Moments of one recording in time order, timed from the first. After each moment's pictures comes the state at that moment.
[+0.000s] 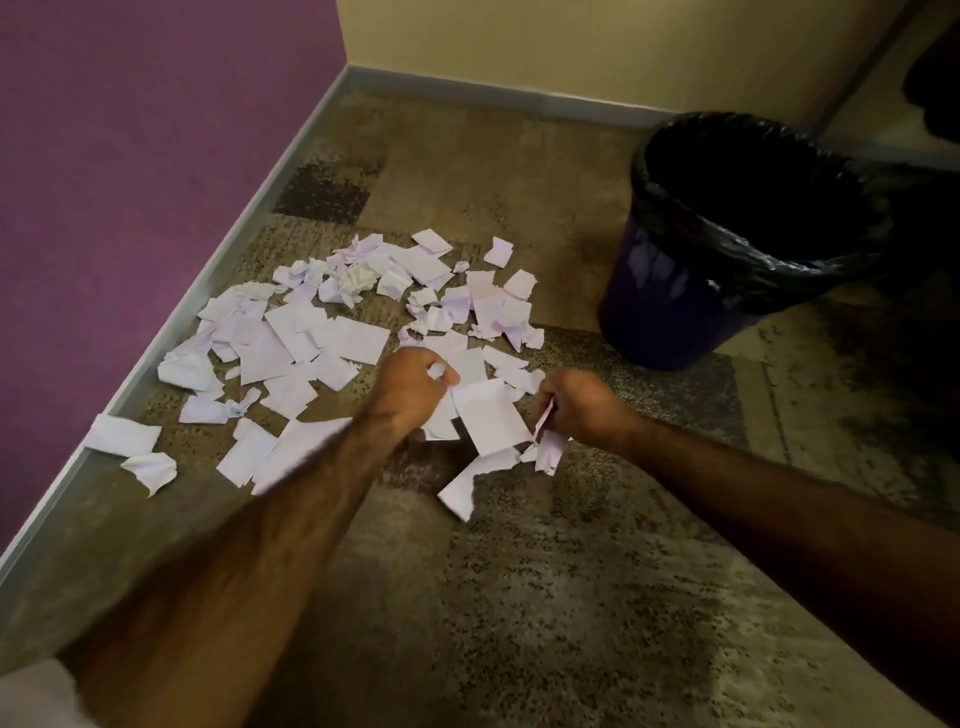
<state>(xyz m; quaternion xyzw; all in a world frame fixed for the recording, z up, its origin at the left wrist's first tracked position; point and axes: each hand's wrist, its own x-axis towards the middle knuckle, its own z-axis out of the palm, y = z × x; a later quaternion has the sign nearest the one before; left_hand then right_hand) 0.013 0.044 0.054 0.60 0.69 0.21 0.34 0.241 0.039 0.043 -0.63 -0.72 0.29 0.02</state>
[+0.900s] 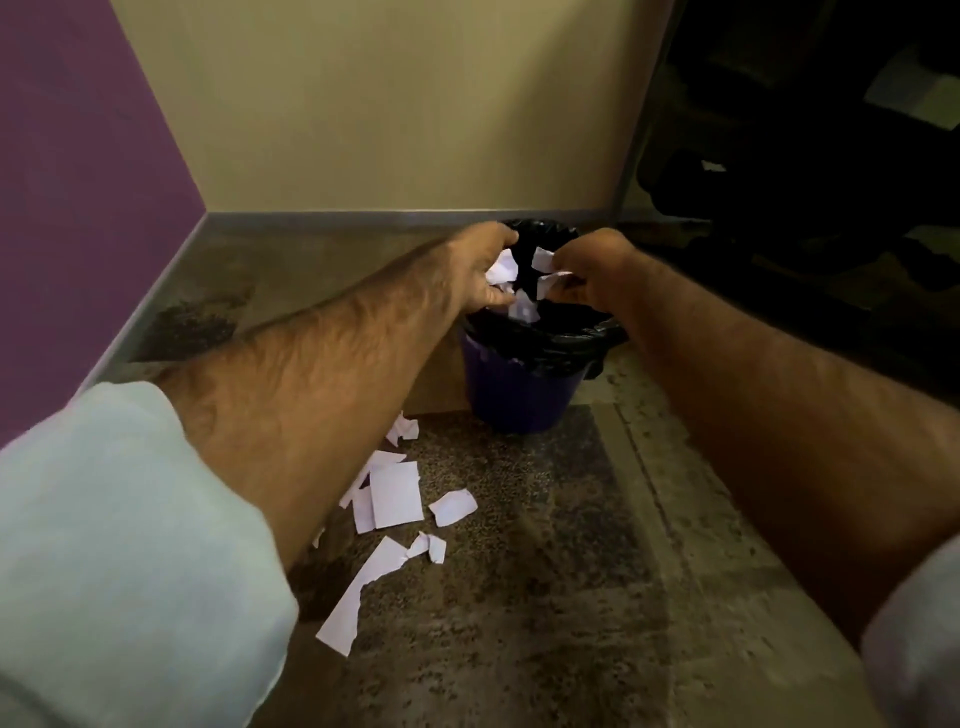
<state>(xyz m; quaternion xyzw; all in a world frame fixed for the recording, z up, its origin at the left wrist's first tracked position) 0.271 0.152 0.263 0.42 0.51 0.30 0.69 0.412 0.133 0.255 -0.72 -0.30 0.43 0.45</state>
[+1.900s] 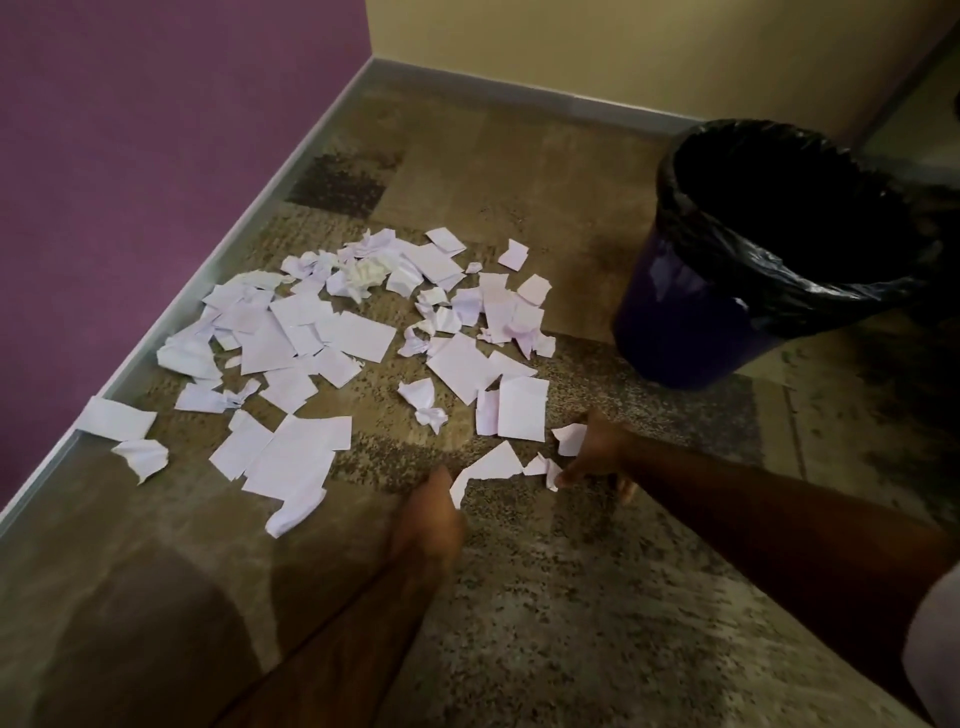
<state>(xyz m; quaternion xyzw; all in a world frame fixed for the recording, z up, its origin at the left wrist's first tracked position) 0.048 -0.055 -0.053 0.54 0.75 0.07 0.37 0.266 0.049 -0.003 -0.74 -0.53 0.37 -0.17</state>
